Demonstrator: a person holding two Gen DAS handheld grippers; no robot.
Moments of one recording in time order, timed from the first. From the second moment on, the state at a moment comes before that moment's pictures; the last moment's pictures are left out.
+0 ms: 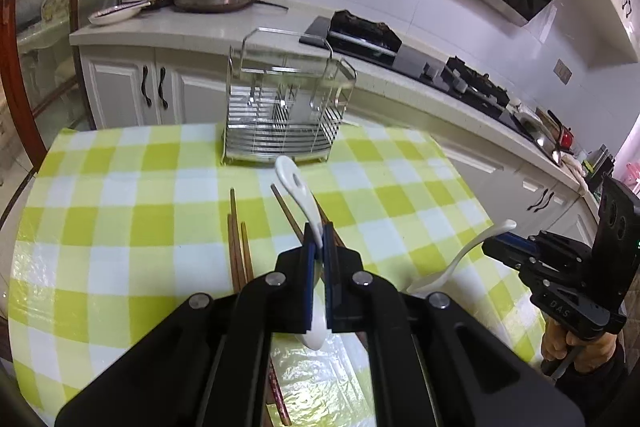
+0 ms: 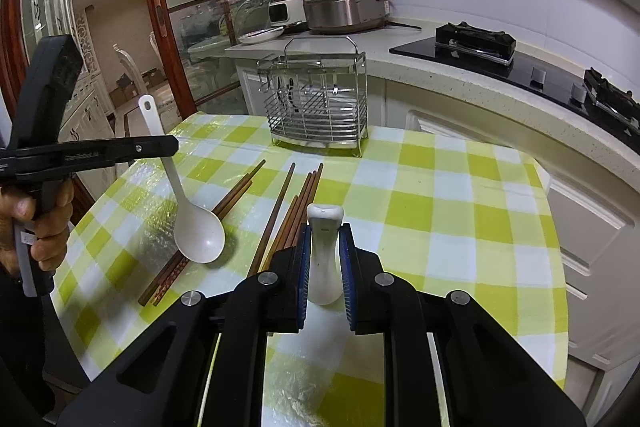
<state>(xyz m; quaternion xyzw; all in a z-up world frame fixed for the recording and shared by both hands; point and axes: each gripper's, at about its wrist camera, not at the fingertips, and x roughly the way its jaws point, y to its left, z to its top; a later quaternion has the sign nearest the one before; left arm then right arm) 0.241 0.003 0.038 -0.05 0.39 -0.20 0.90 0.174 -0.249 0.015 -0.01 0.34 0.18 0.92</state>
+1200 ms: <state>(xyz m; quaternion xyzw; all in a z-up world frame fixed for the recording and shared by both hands) 0.377 0.005 0.141 -0.09 0.14 -0.09 0.98 0.375 -0.176 0.127 0.01 0.22 0.06 0.97</state>
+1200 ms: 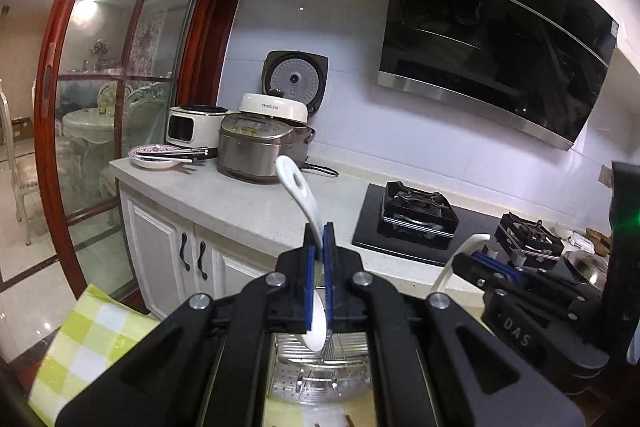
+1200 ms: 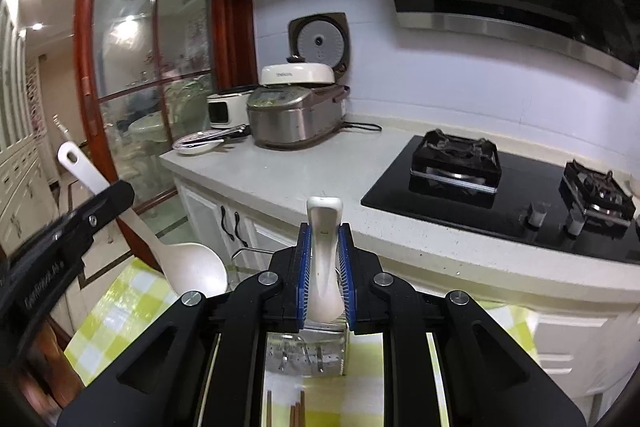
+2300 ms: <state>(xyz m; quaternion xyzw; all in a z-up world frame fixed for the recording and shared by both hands) 0.383 0.022 0.069 -0.12 0.20 -0.05 0.97 0.367 -0.199 0.062 0.04 0.23 -0.05 0.97</state>
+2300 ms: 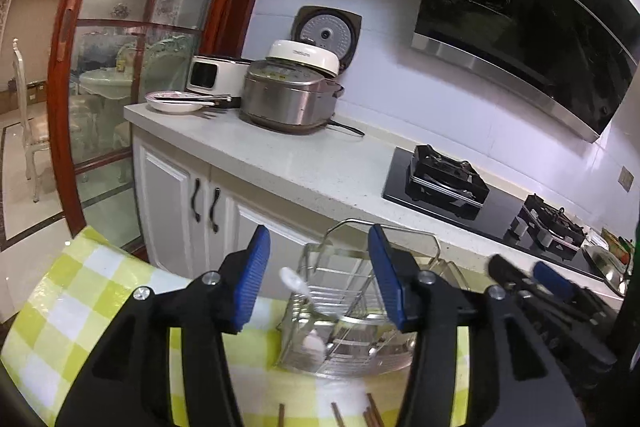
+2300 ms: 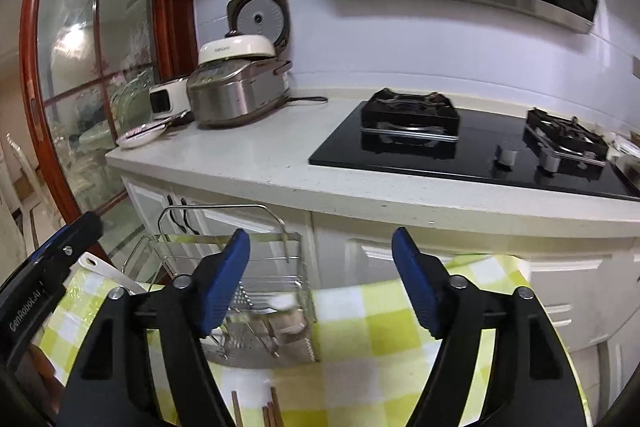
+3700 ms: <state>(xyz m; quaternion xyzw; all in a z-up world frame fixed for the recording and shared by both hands) 0.276 0.028 -0.081 0.00 0.41 -0.06 0.91 0.268 -0.196 -0.085 -0.02 0.41 0.00 0.91</state>
